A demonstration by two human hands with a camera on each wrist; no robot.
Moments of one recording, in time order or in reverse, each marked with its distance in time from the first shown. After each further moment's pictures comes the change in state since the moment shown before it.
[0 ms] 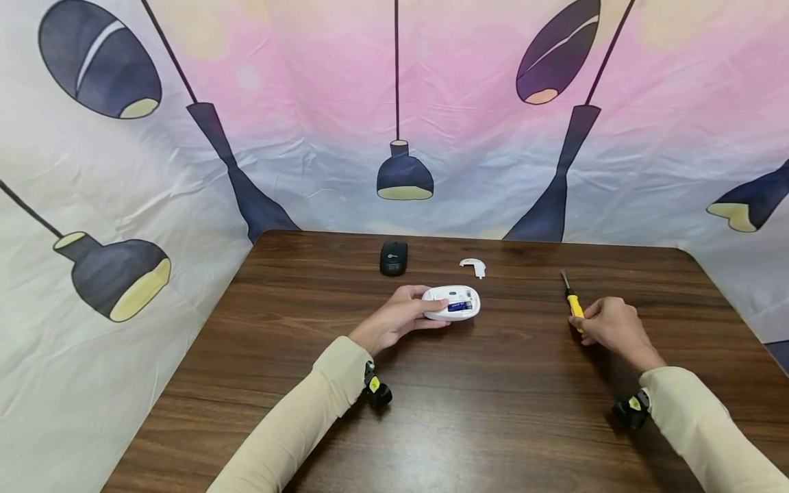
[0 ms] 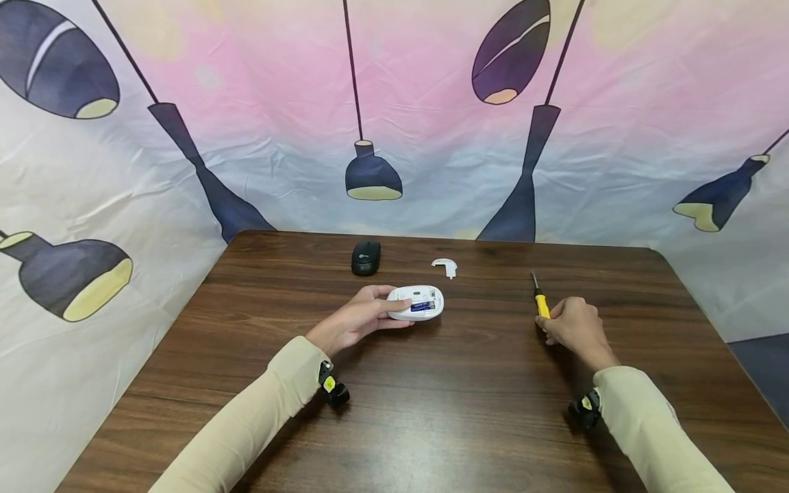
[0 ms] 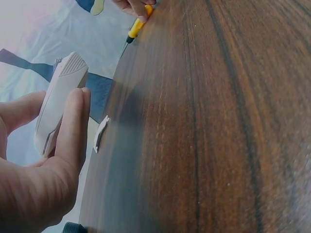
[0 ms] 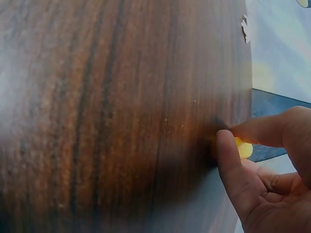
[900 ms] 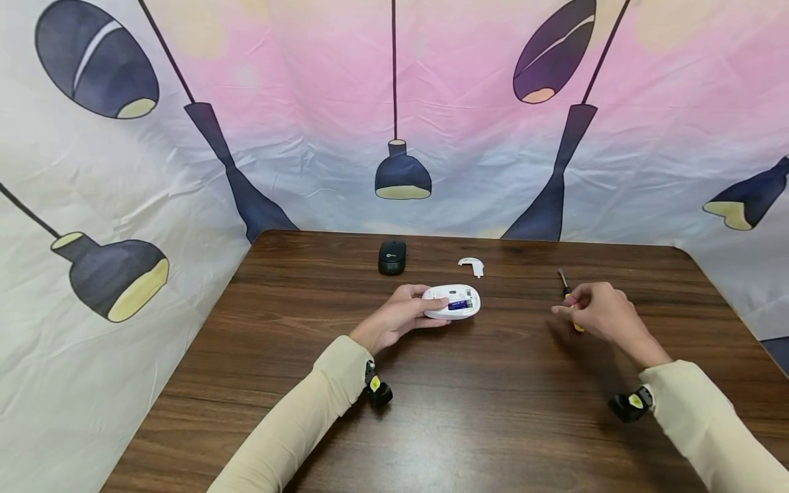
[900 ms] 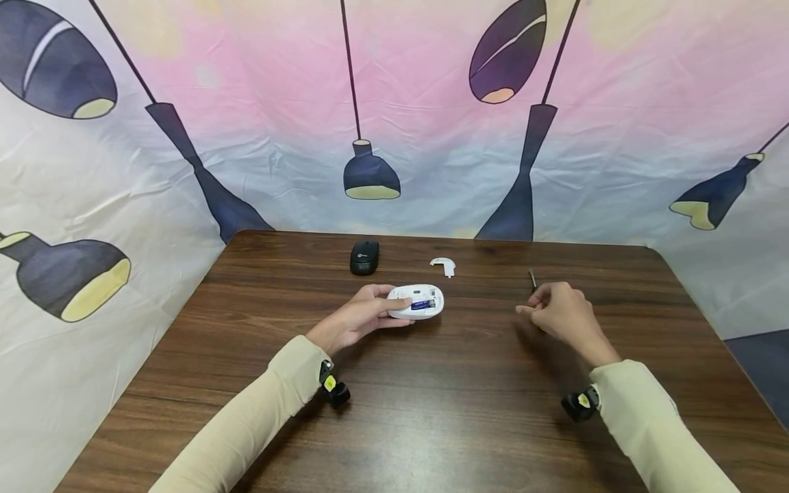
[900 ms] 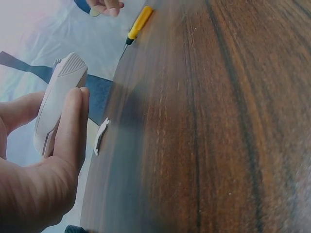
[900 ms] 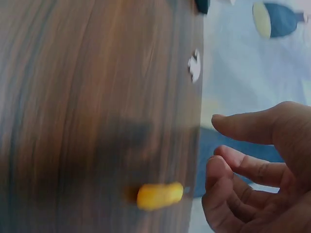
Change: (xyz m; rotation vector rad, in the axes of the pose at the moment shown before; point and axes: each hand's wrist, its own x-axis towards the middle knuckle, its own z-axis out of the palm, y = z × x) left_hand 0.001 0.000 0.003 -0.007 0.018 -0.017; right_hand -0.012 -0.044 -0.013 -0.173 0.063 -0.183
